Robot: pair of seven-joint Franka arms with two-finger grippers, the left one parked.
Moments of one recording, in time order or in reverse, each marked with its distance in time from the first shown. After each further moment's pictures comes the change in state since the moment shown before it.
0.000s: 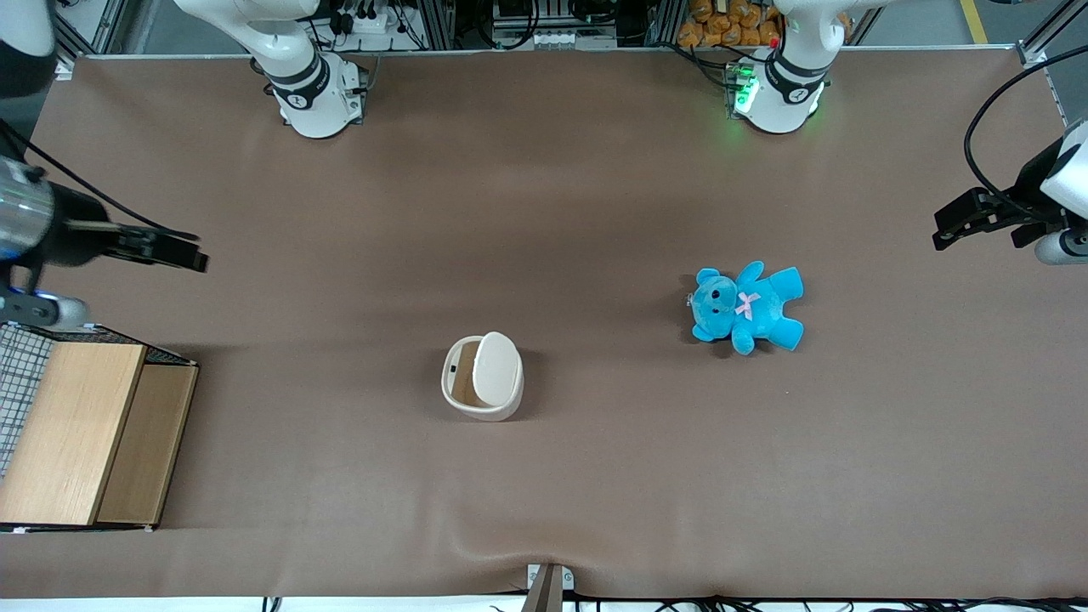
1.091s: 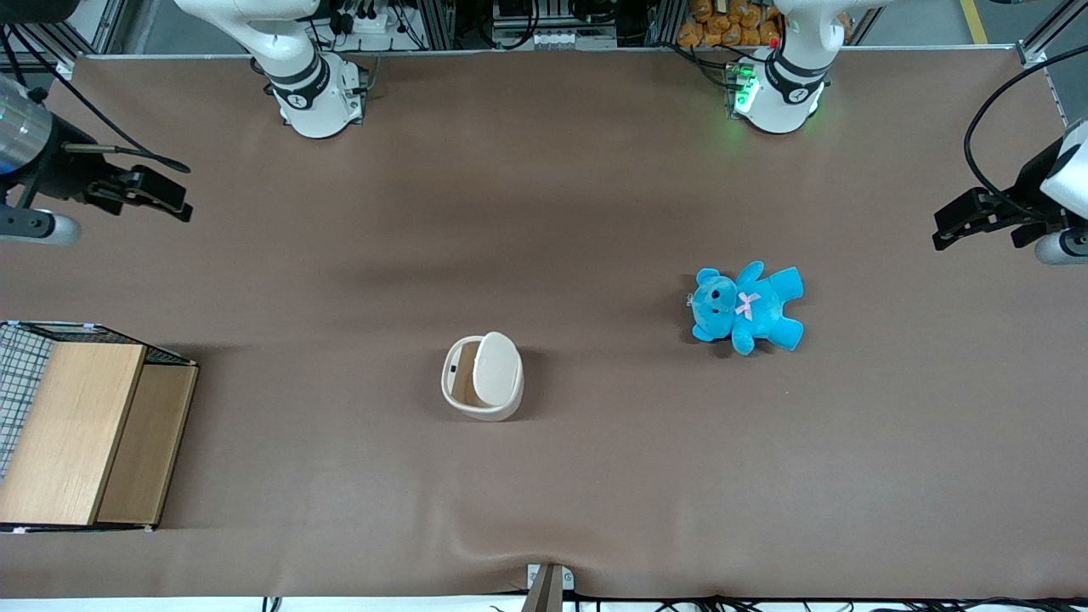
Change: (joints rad) arm 0.002 -0.353 -0.046 -0.505 -0.053 0.249 -0.103
